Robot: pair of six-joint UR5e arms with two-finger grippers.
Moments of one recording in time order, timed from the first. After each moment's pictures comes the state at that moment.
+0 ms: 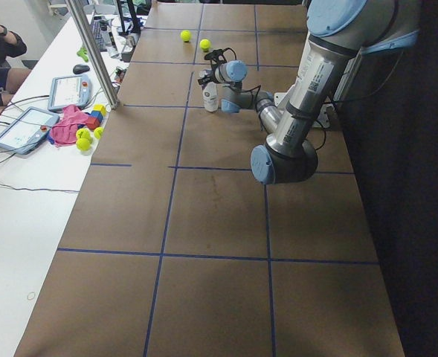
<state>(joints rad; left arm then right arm) -0.49 -2.13 -1.63 -2.61 -1.59 -0.45 1.58 -1.73 1.85 -1.52 2.31 -0.25</state>
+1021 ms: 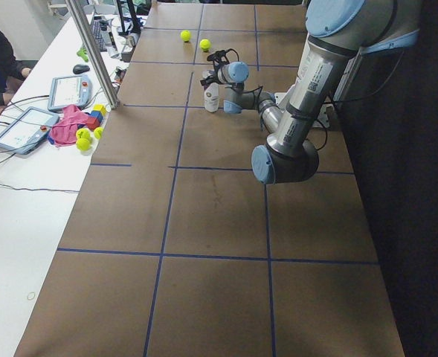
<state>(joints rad) -0.46 -2.13 -1.62 -2.64 -1.58 -0.45 1.58 -1.73 1.85 -1.52 2.31 -0.25</state>
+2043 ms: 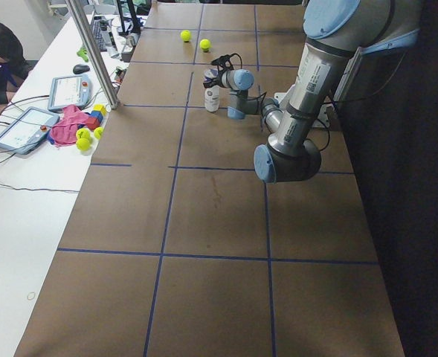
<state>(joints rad) -0.42 -2.13 -1.56 -2.75 -1.47 -0.45 1.58 -1.73 1.85 -1.51 2.31 -0.25</state>
